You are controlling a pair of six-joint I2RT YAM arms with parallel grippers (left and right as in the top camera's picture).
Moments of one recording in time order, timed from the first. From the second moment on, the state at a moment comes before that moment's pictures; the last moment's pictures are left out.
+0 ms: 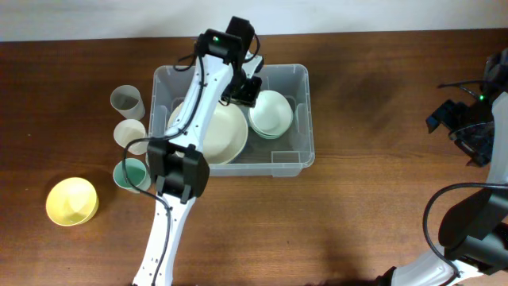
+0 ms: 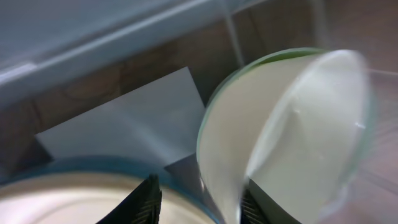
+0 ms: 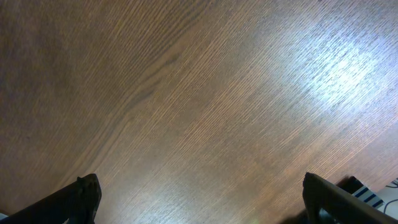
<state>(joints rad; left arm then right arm) -0.38 2.63 2.73 -1.50 0.18 -0.01 -0.44 1.86 1.77 -1.45 0.05 0.48</state>
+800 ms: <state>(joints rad) -0.38 2.66 2.73 -1.48 0.18 -0.01 -0.44 1.86 1.78 -1.45 0.05 0.47</state>
